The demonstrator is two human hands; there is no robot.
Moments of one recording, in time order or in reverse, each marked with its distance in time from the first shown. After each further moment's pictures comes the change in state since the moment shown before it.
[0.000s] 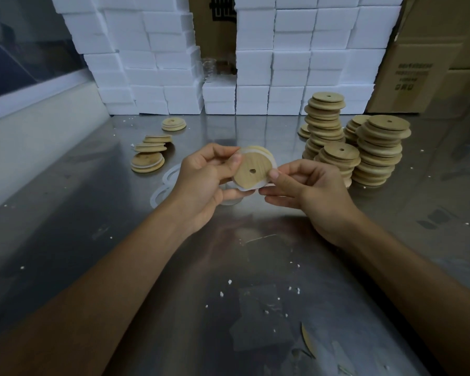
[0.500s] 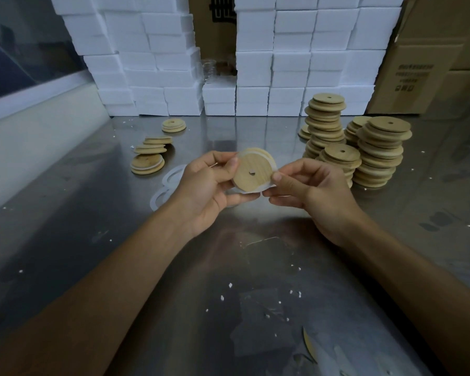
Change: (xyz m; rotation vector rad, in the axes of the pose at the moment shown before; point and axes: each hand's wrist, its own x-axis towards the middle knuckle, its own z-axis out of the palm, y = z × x) left_hand -0.002 0.001 0.002 -0.109 -0.003 -0.130; right_hand 0.001 -0.001 -0.004 -0.018 -0.010 -0.026
